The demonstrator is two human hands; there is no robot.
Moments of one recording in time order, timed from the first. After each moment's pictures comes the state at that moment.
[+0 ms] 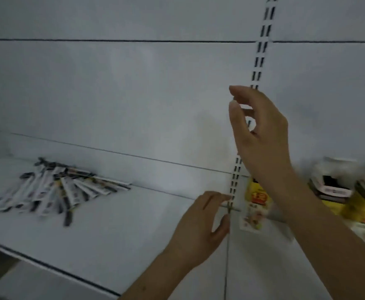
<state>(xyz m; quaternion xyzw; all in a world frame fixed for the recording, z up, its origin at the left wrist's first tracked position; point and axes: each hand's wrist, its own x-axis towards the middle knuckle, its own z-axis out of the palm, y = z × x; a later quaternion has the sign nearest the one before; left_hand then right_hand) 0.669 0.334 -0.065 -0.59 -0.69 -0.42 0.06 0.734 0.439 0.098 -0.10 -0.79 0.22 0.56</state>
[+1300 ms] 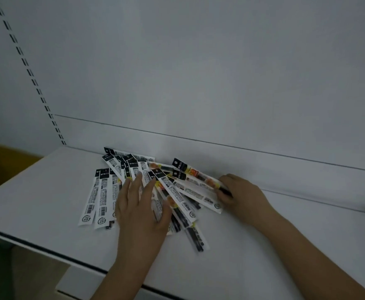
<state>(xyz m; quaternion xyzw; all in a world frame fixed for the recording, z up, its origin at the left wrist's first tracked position) 0.340 0.079 -0.119 -0.32 -0.86 -0.39 0.11 0.448 0.300 -0.088 -0.21 -0.97 0.10 0.12</state>
